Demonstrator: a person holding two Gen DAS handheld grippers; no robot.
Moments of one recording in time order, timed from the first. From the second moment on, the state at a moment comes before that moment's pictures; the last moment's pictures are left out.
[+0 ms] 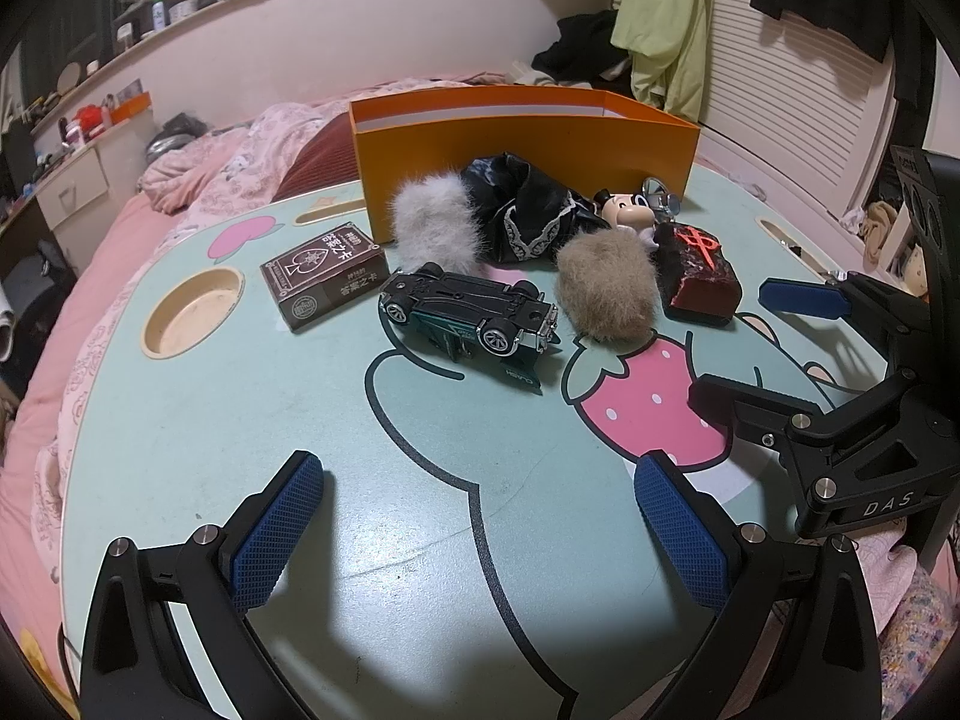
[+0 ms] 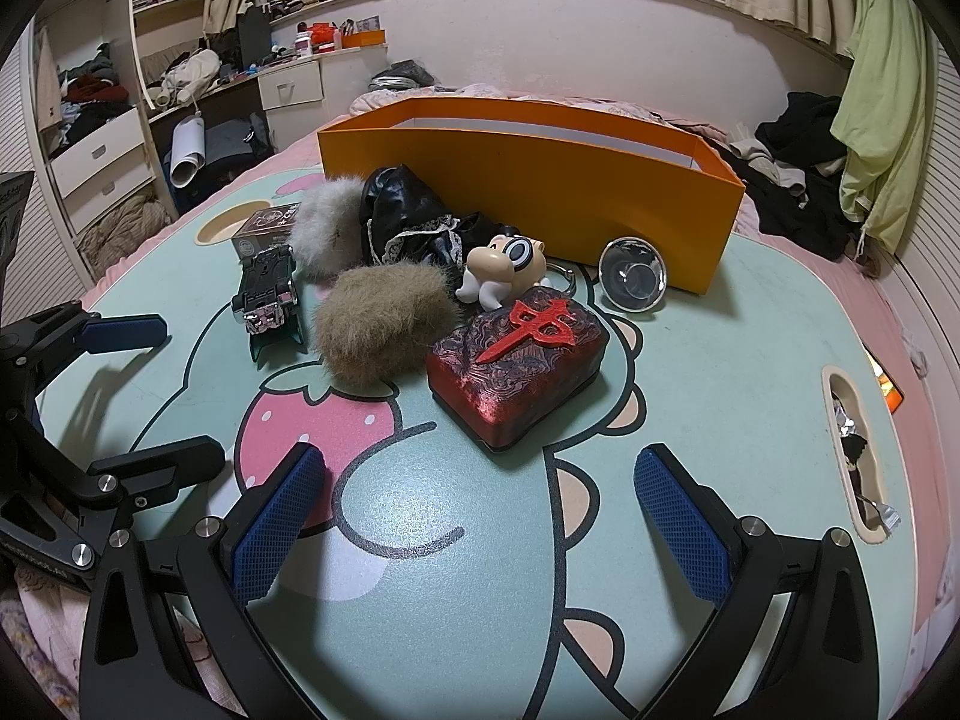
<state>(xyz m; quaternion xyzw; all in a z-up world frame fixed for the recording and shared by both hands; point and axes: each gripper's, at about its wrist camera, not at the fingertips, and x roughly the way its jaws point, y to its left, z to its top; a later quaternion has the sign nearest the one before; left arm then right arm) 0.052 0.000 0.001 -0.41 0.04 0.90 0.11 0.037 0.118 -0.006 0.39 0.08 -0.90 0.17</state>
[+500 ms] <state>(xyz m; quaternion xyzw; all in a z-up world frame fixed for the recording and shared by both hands) 0.052 0.000 0.001 -0.41 0.04 0.90 0.11 0.037 0.118 -0.006 0.39 0.07 -0.90 0.17</state>
